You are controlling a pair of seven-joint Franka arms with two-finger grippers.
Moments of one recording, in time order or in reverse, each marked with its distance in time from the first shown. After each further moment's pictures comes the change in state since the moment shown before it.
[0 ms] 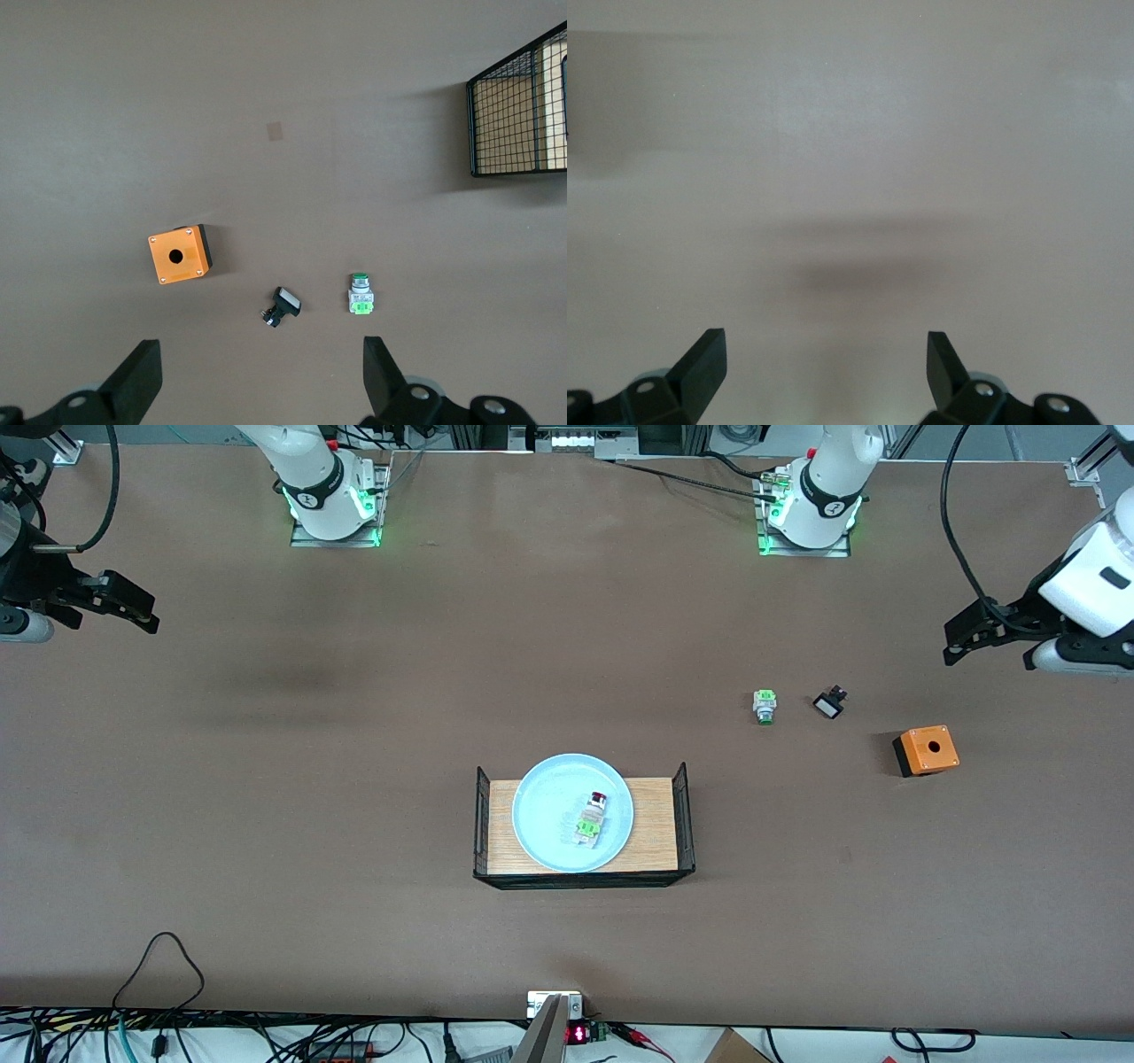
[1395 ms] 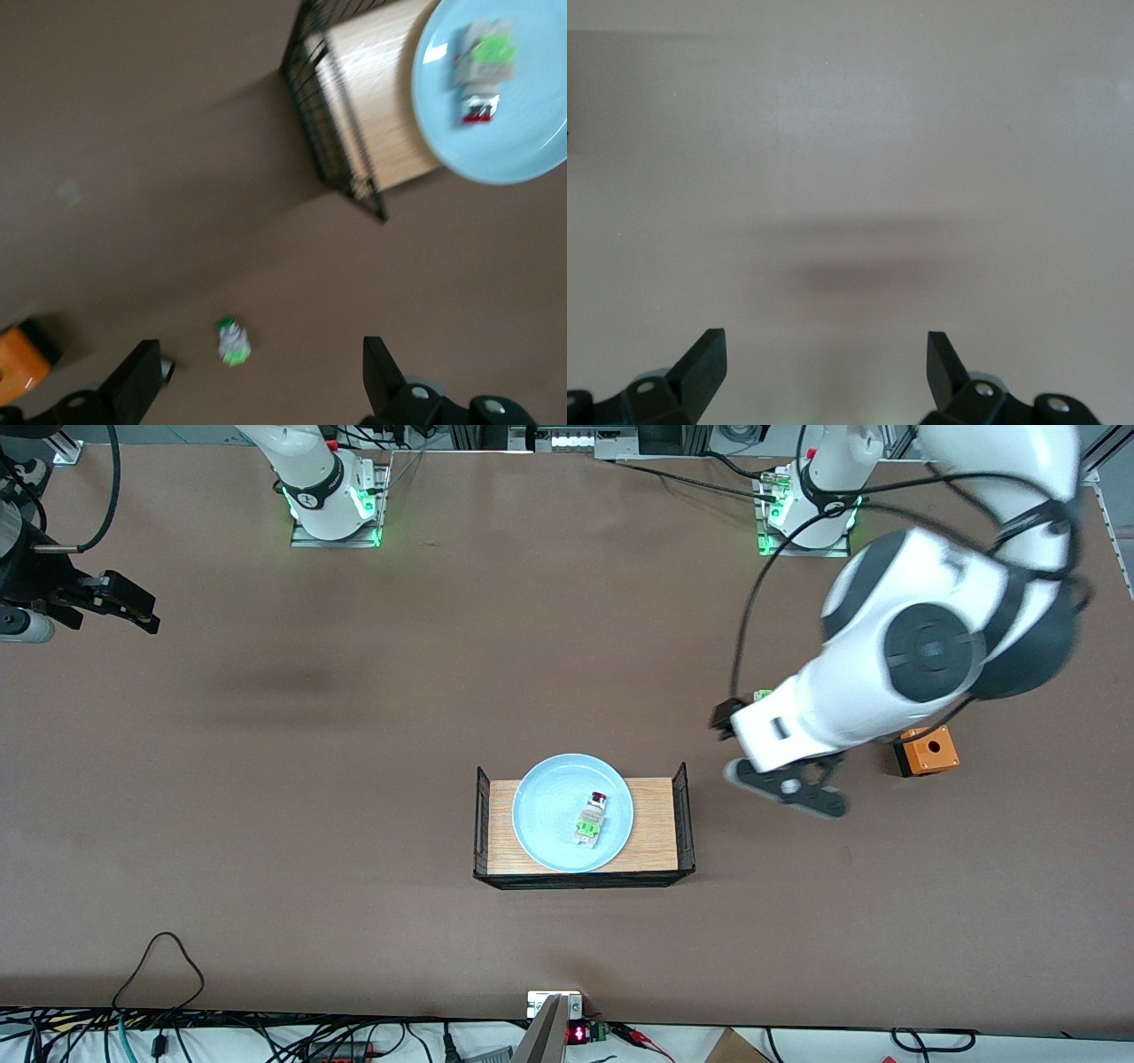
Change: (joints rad) left arm -0.084 0.570 -0.318 0.614 0.088 -0.254 -0.120; right arm 0.000 0.000 0.000 -0.001 0.000 0.001 0.000
